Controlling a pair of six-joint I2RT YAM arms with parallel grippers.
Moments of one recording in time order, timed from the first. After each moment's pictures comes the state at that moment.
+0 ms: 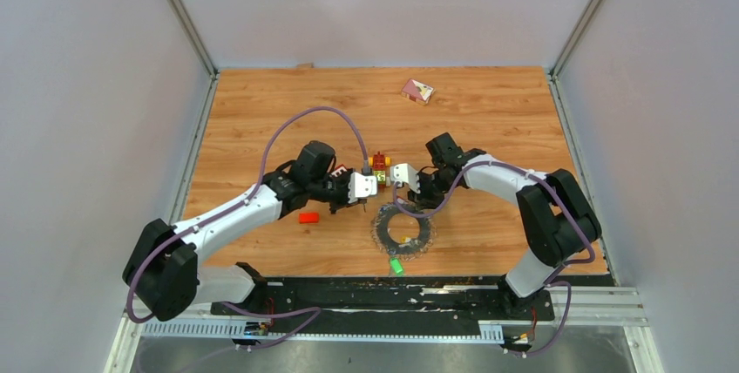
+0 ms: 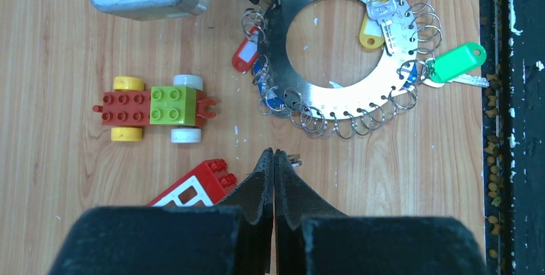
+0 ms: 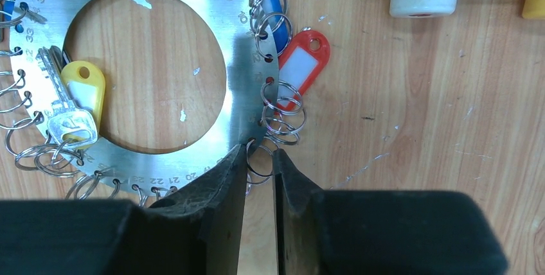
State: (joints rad) left arm -0.67 1.26 0.78 -0.27 0.58 0.71; right arm 0.50 1.65 0.93 -0.51 -0.55 -1.01
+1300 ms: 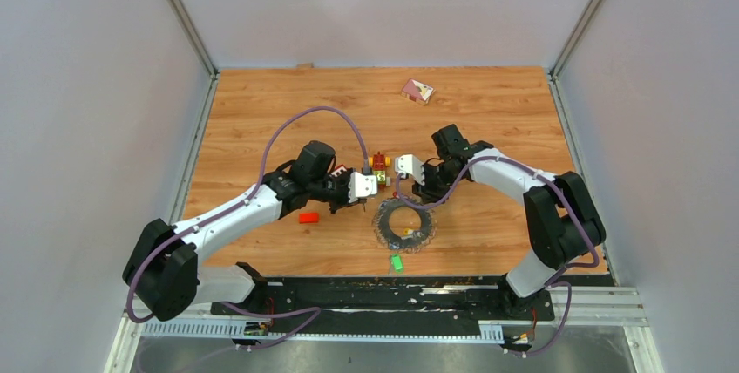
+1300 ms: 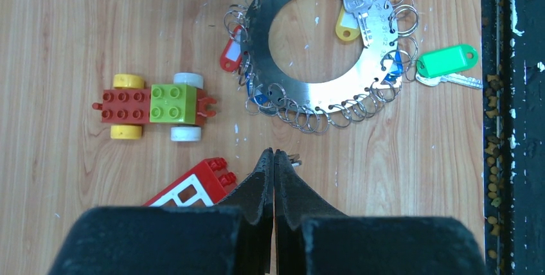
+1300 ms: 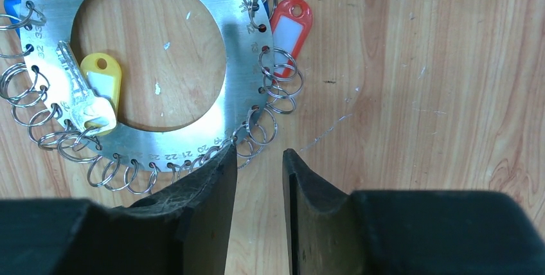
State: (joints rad) left arm -0.67 1.26 0.78 -0.27 0.58 0.70; right arm 0.46 1.63 0.99 -0.59 -0.51 -1.02
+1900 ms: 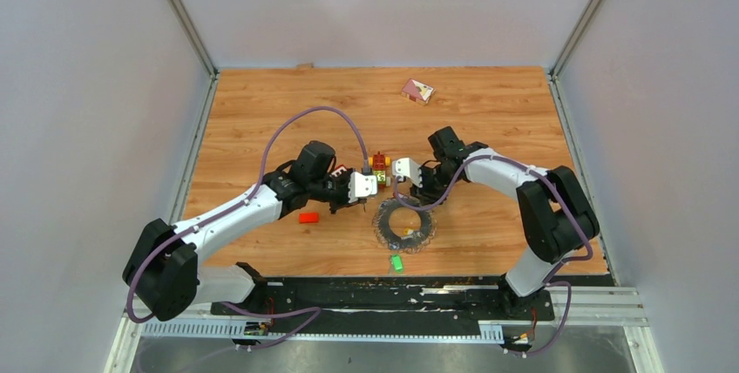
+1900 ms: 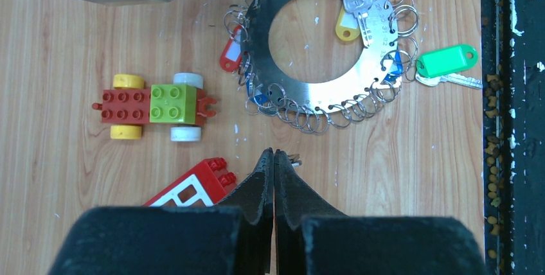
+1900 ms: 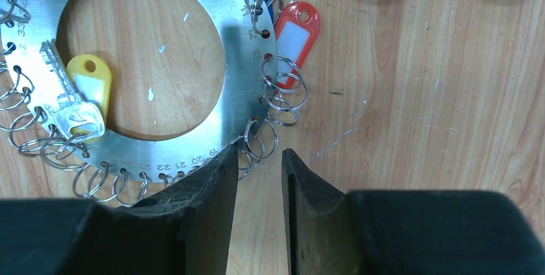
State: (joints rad) left arm -0.67 1.26 0.78 -0.27 0.58 0.70; right arm 0.47 1.67 0.99 -0.57 -0.51 -1.04
